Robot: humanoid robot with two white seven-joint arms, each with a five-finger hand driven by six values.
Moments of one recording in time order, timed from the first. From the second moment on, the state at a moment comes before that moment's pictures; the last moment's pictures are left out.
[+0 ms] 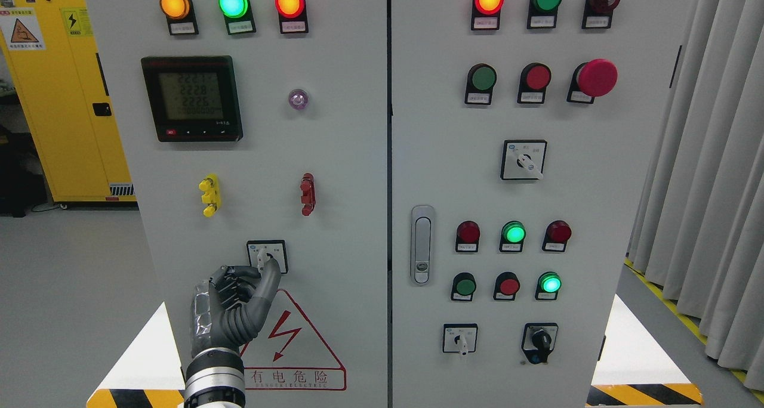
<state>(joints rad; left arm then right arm) -0.41 -0.14 -0.06 -1.93 -0.15 0.62 0.34 0.10 0.12 -0.16 -0.19 0.12 0.01 -0.20</state>
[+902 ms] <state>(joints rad) -0.42 -0.14 -0.06 -1.92 -0.15 0.61 0.34 0.10 0.12 -0.16 -0.19 0.12 0.01 -0.20</state>
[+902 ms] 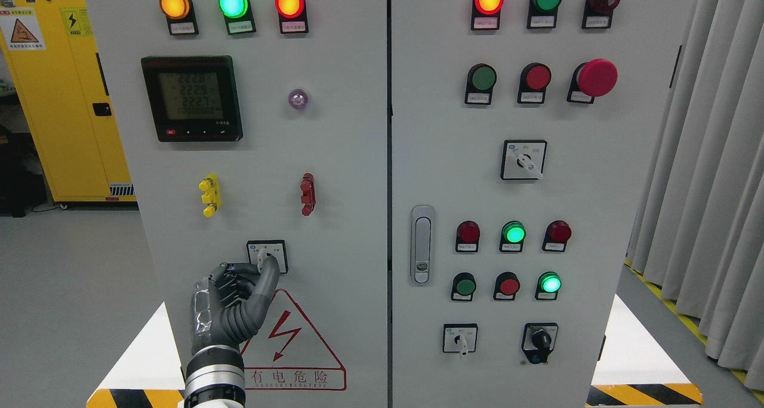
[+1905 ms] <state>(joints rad) -0.42 -0.14 -0.06 -1.92 -0.15 0.61 0.34 0.10 0.12 -0.16 -0.19 0.12 0.01 -0.20</state>
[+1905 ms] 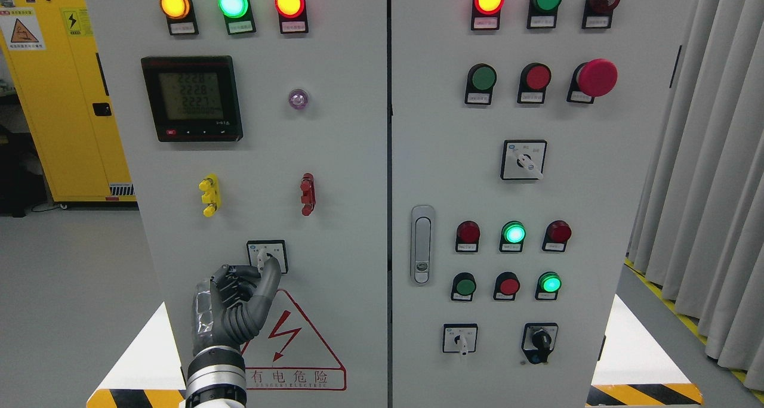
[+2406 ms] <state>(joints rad) -0.42 -0.14 -0.06 -1.91 -0.15 0.61 0.34 0.10 0.12 -0.16 -0.19 0.12 0.01 -0.20</state>
